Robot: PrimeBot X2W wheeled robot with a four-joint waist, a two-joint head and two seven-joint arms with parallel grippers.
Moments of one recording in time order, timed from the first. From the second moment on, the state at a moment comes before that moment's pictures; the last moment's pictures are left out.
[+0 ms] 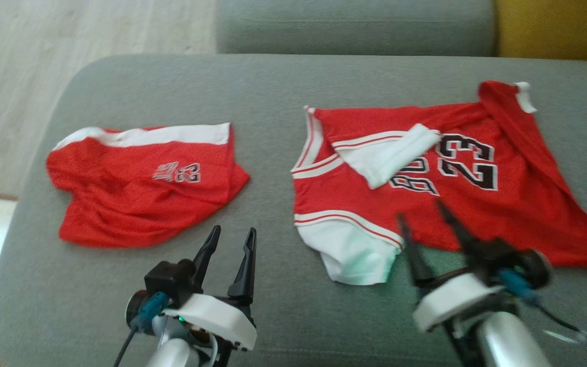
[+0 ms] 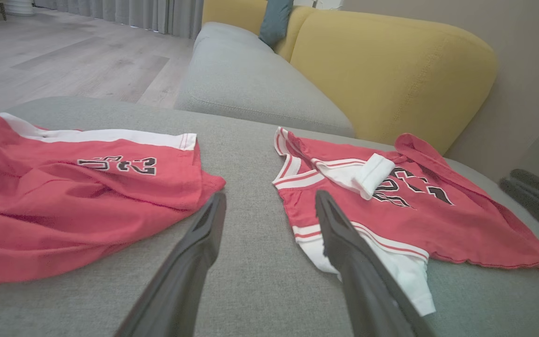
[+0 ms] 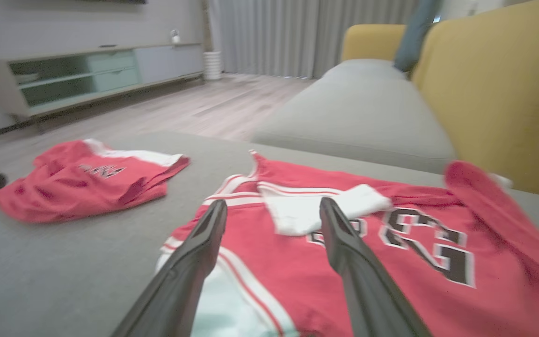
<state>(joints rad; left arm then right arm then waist) -0.07 0.05 -0.44 0.25 -0.35 0.06 -0.25 -0.05 -0.05 0.15 0.19 0.04 0.13 -0.12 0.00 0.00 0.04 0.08</state>
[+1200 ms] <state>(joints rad) -0.09 0.05 -0.47 0.26 -0.39 0.07 -0.25 -0.24 -0.05 0.40 0.55 0.39 0.13 0.01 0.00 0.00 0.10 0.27</state>
